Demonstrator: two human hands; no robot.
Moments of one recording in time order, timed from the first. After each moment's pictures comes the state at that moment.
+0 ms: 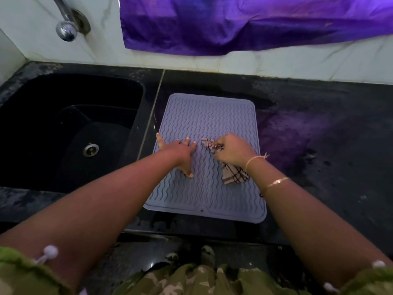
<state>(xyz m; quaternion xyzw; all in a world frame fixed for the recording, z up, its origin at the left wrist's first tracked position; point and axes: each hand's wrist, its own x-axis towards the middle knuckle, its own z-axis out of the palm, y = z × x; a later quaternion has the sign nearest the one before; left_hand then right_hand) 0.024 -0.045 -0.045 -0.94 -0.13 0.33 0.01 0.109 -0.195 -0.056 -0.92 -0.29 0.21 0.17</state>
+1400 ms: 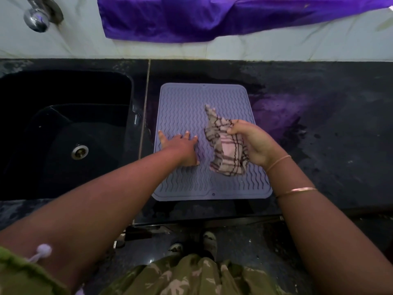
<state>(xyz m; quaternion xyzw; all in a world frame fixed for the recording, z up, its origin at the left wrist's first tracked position) 0.002 -0.042 -0.054 -0.96 -0.07 0.28 0.00 0.056 -0.215 -0.019 -0.63 0.02 0.36 0.68</state>
